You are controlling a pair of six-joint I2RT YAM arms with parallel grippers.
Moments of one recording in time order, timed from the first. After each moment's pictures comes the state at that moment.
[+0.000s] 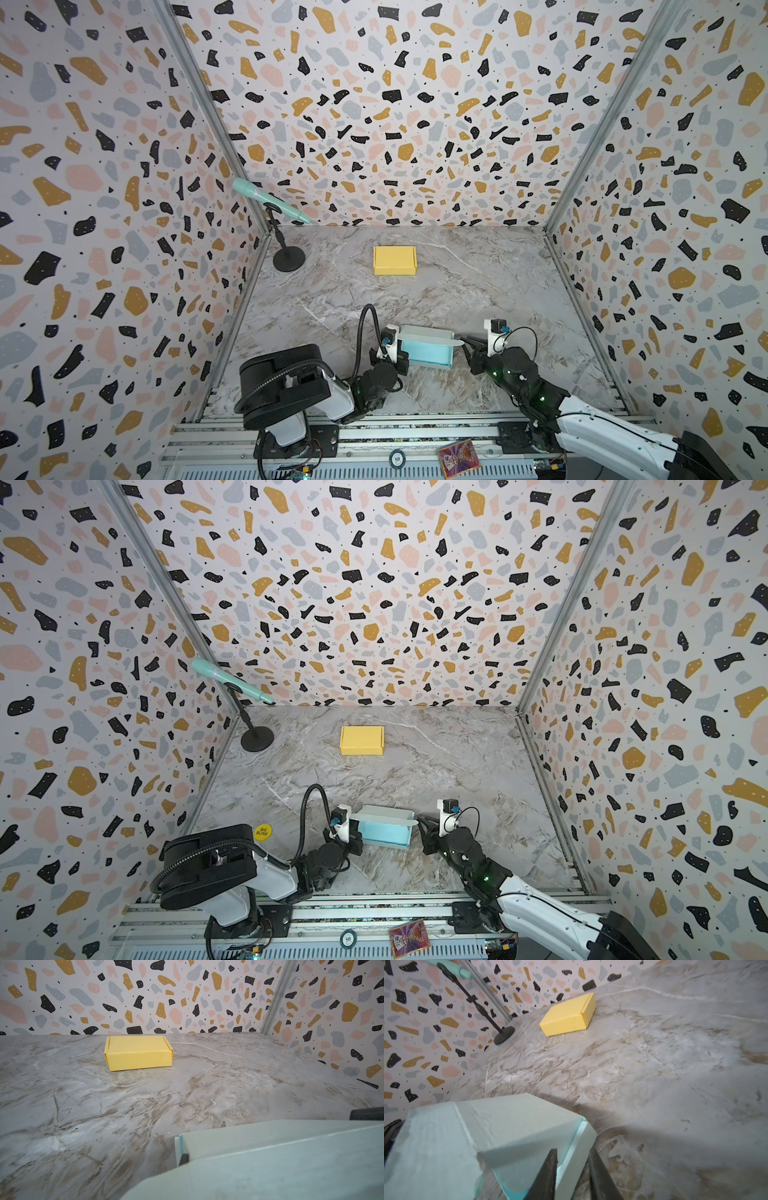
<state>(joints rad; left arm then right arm) -1.20 1.64 0.25 1.13 -0.78 -0.33 0.79 0.67 0.05 0.30 0.19 0.54</state>
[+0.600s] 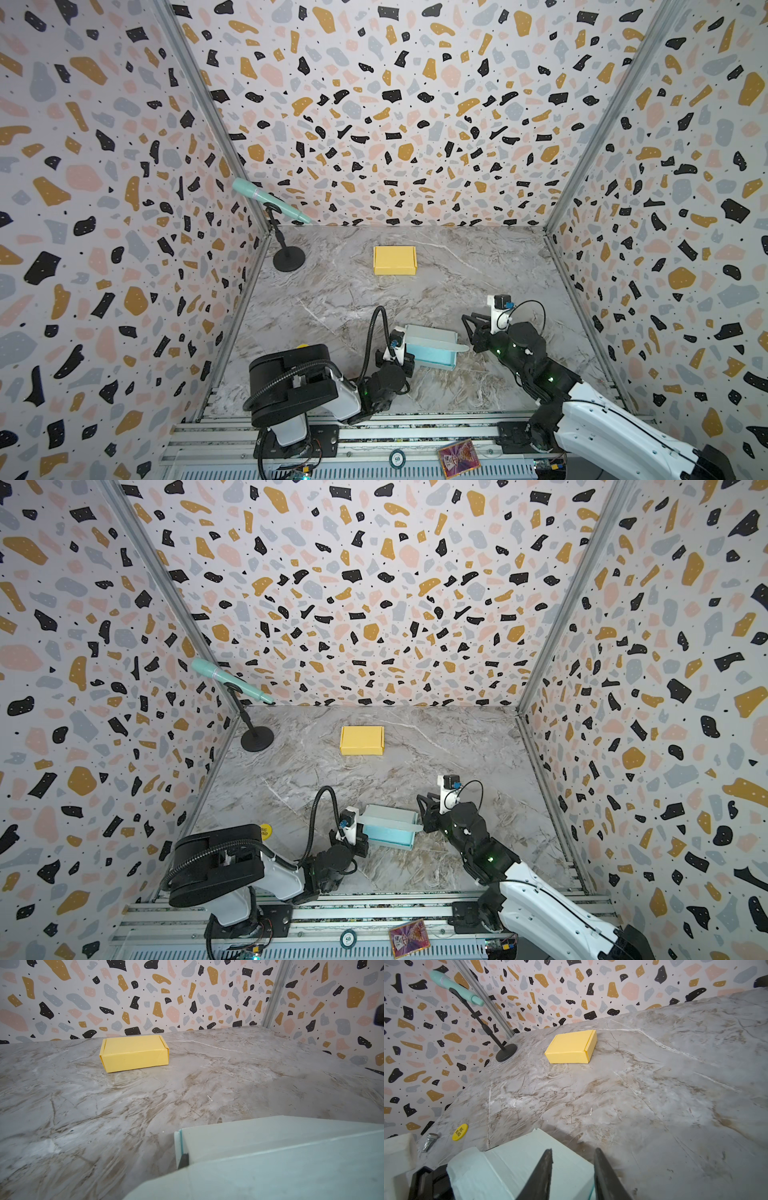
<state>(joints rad) -1.24 1.68 0.30 1.09 -0.82 -0.30 0.70 0.74 0.35 0.08 0.11 0.42</state>
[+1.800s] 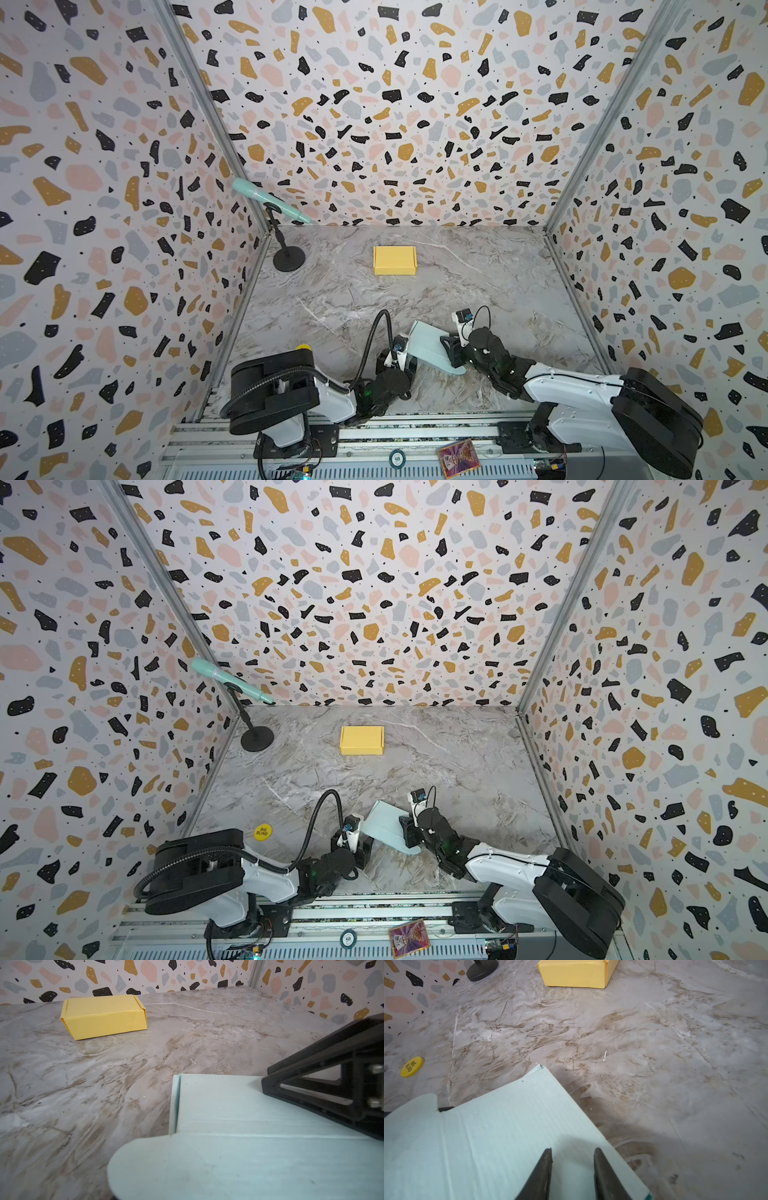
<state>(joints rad) -1.27 1.56 0.30 0.78 -0.70 -0.42 0.85 1.18 0.30 0.32 0.15 0.39</state>
